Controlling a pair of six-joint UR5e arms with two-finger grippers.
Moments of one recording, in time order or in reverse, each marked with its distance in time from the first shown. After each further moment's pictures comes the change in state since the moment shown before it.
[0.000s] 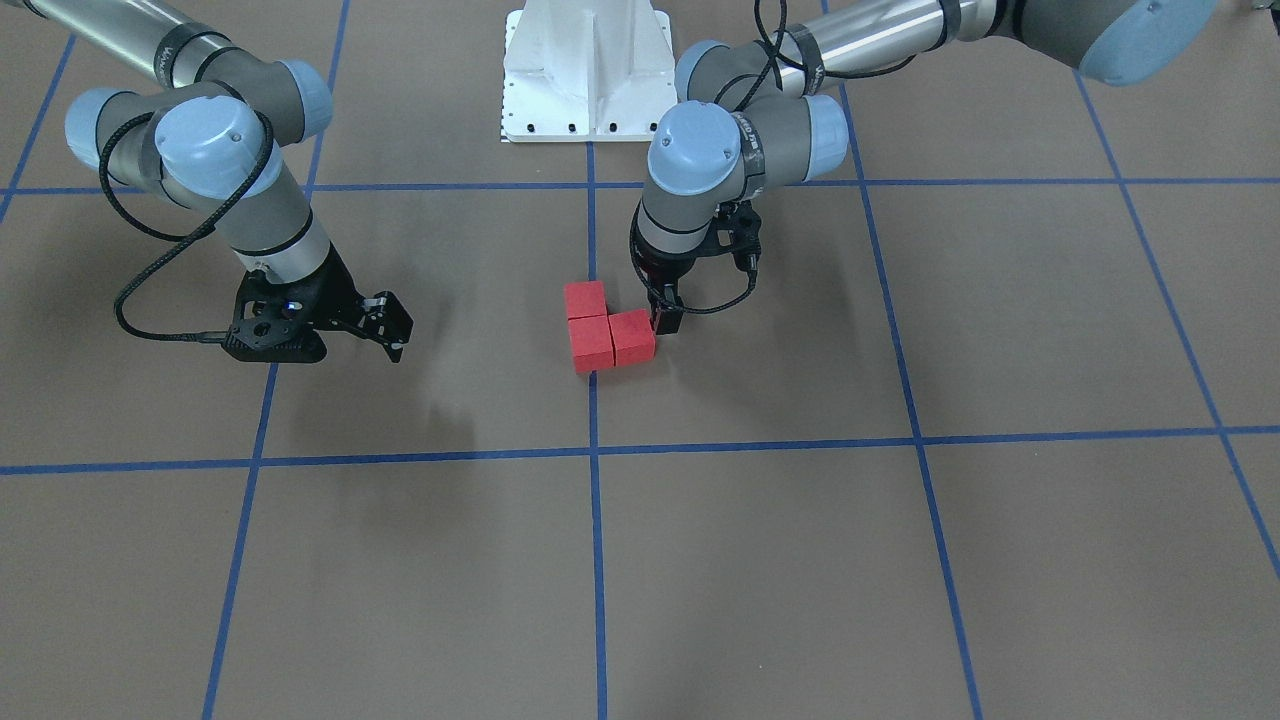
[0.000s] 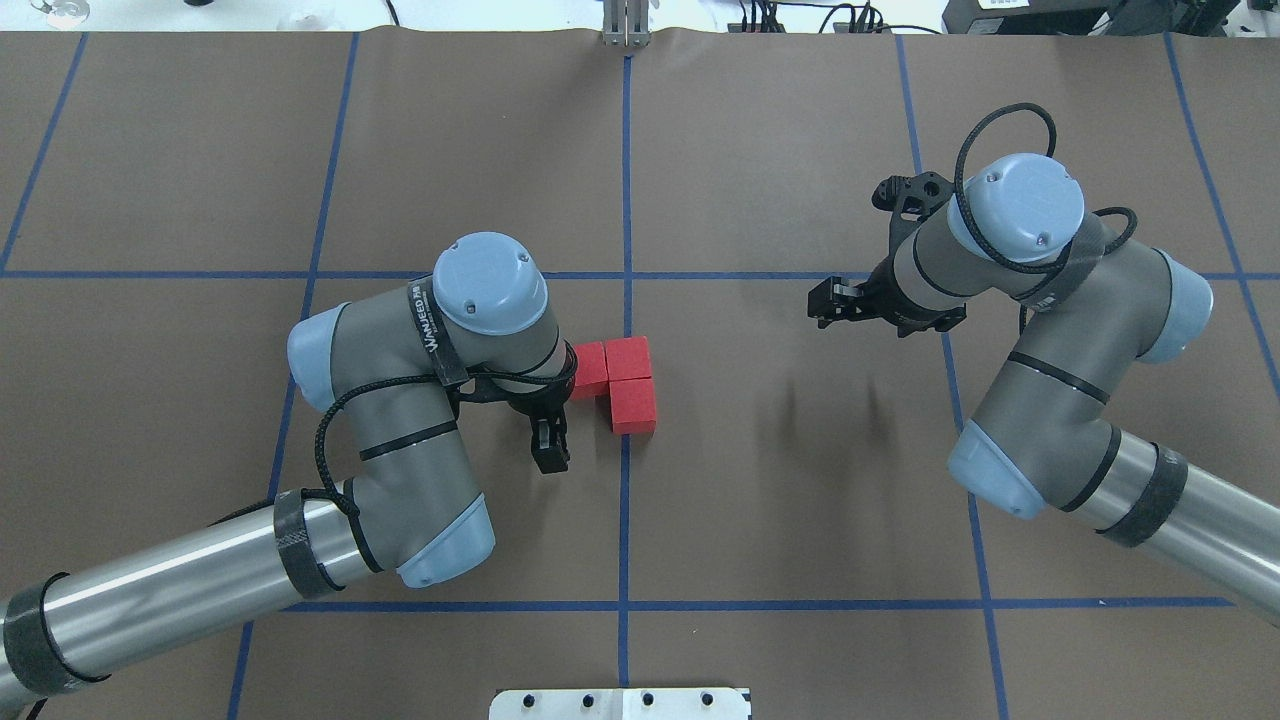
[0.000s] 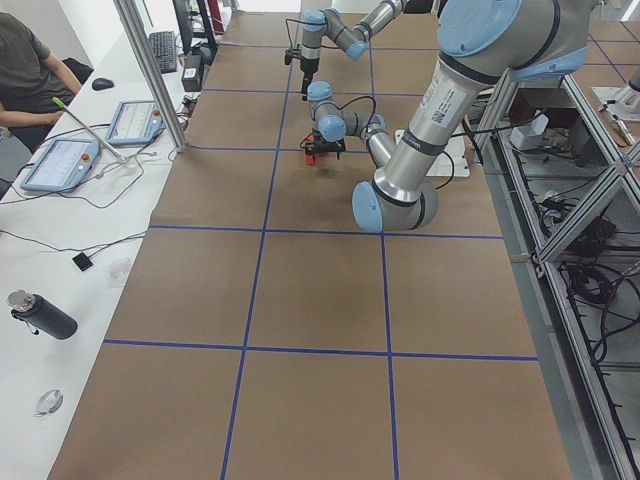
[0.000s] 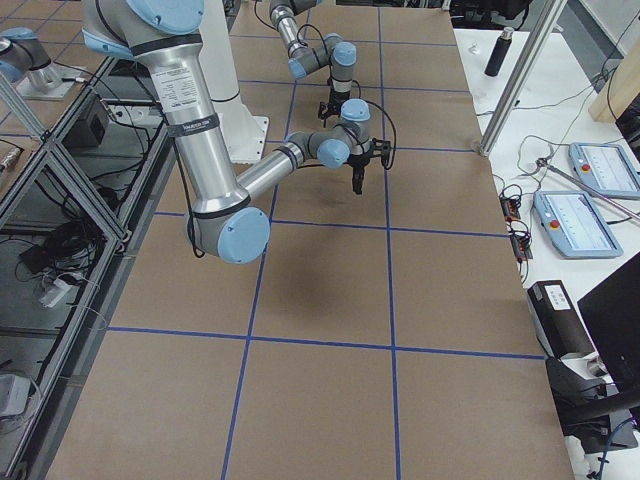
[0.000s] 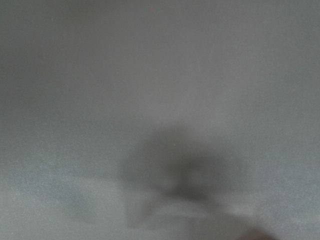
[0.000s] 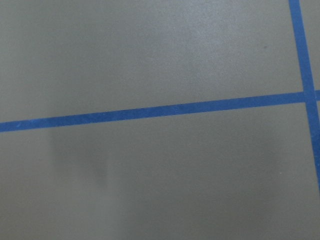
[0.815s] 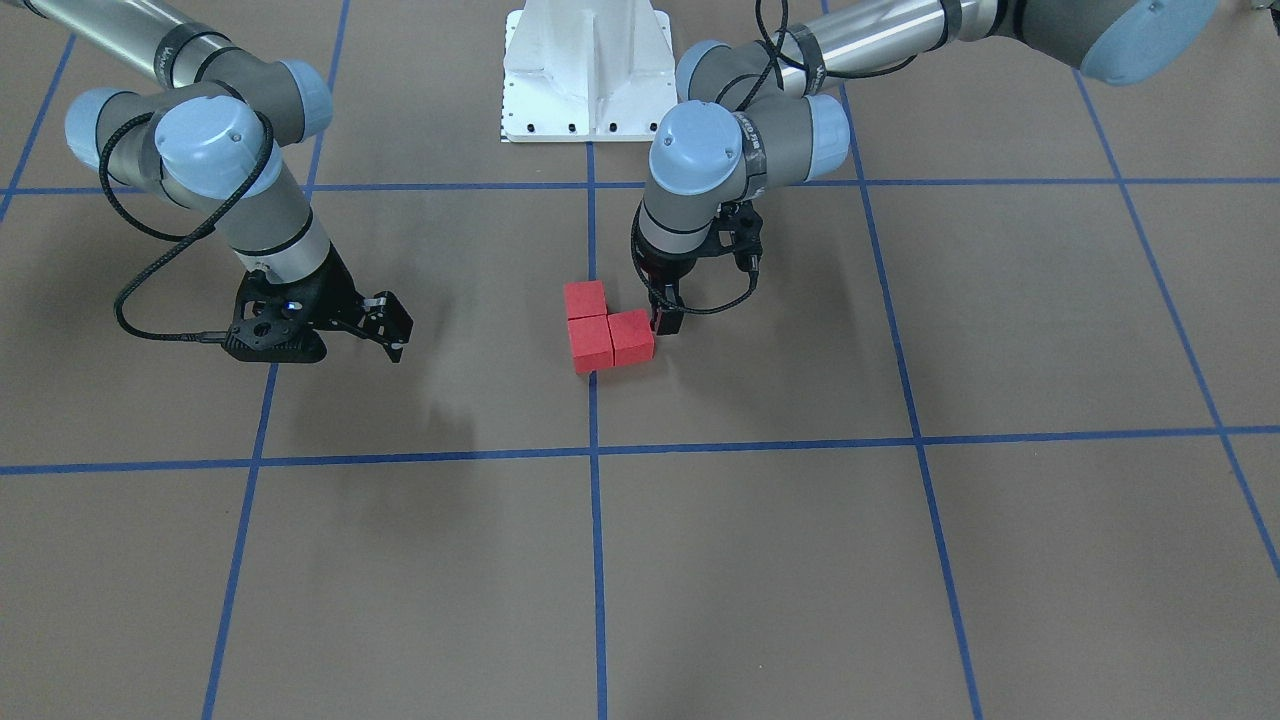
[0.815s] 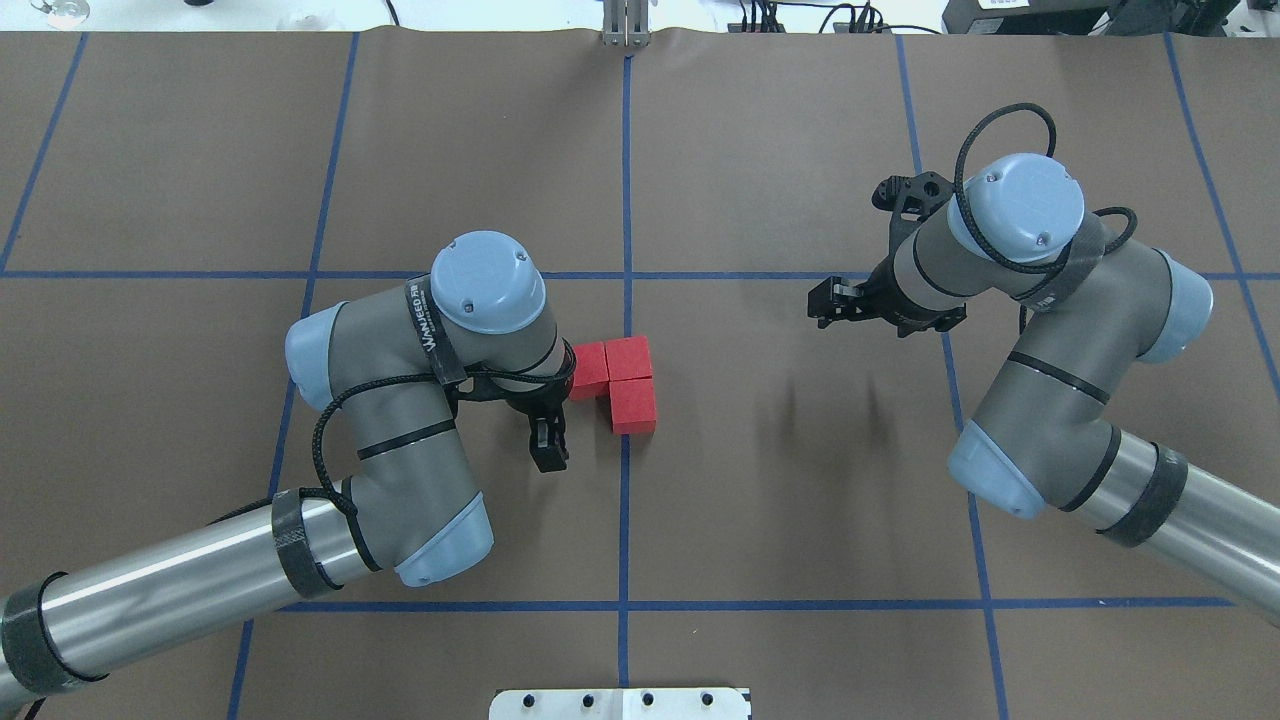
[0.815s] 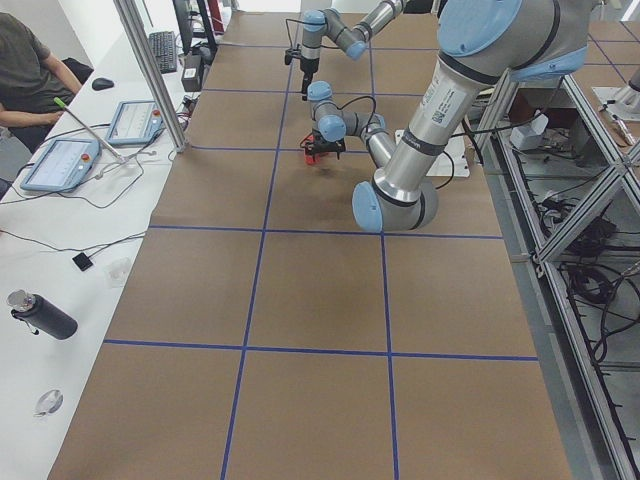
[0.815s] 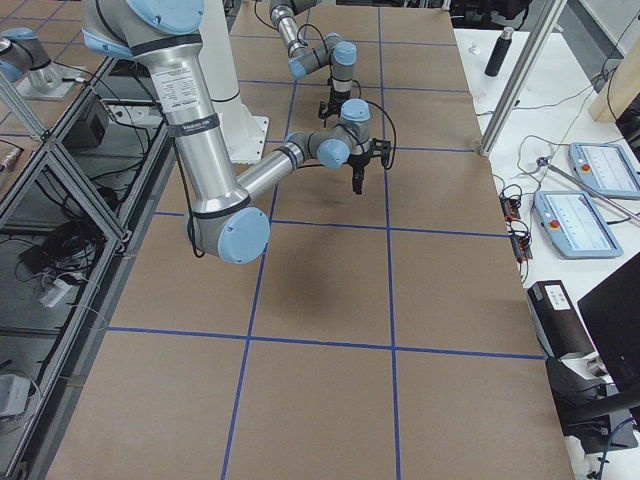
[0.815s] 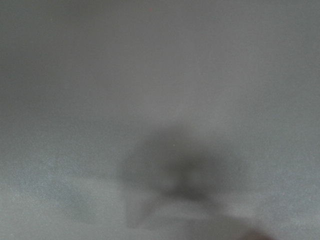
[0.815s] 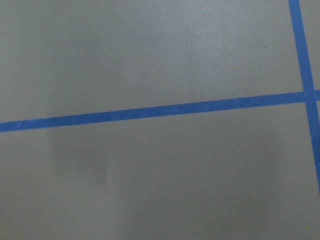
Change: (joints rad) left arm -0.004 0.004 -0.005 0.000 0.001 0.005; right arm 0.000 0.000 0.000 0.000 0.000 0.000
